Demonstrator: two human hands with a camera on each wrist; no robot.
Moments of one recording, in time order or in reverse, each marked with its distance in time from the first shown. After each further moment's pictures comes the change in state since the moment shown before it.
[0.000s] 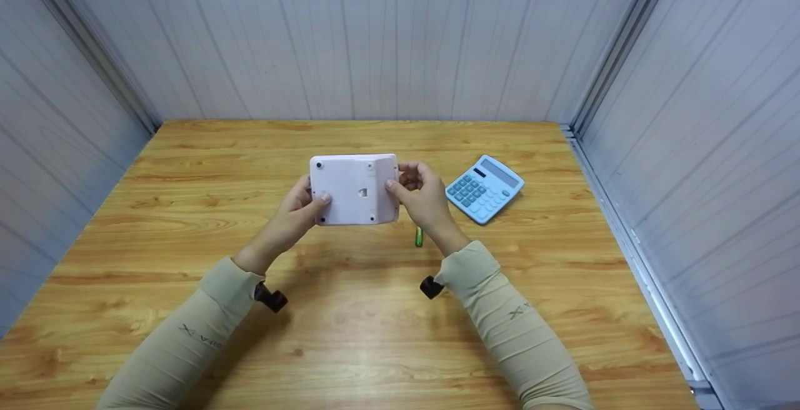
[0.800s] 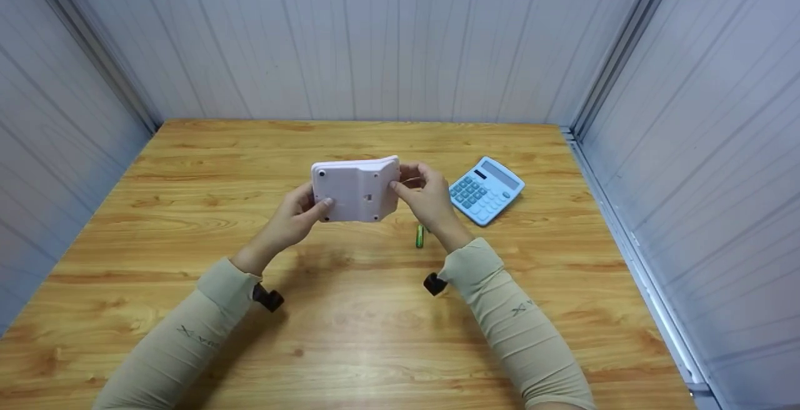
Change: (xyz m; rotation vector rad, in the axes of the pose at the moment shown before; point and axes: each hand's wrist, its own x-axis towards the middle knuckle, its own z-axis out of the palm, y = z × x) left_hand -0.002 -0.004 -0.007 0.157 -0.018 0.106; right_hand 0.005 0.001 -0.008 -0.065 -0.044 -0.016
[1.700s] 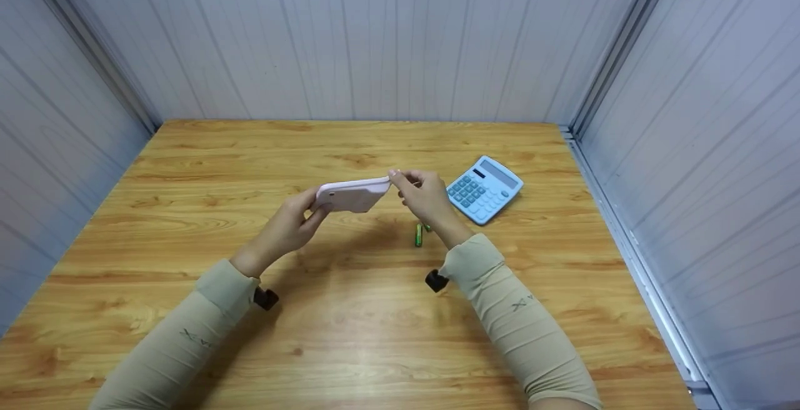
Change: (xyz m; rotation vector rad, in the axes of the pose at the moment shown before) left_hand -0.009 -0.006 -0.002 0.520 -0.019 0.199; right_hand 0.005 -0.001 -0.002 -0.029 -0.063 0.158
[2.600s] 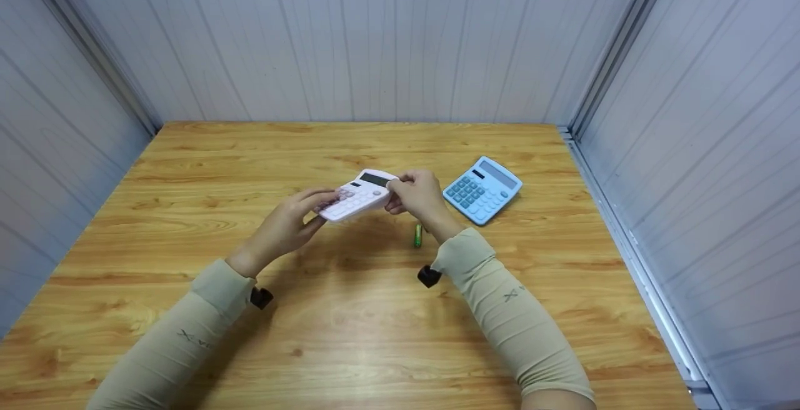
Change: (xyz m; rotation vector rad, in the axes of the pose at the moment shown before) left_hand -0.002 -0.009 -0.005 0.297 0.003 0.148; right_hand 0.009 -0.004 0.010 0.169 -0.042 0.164
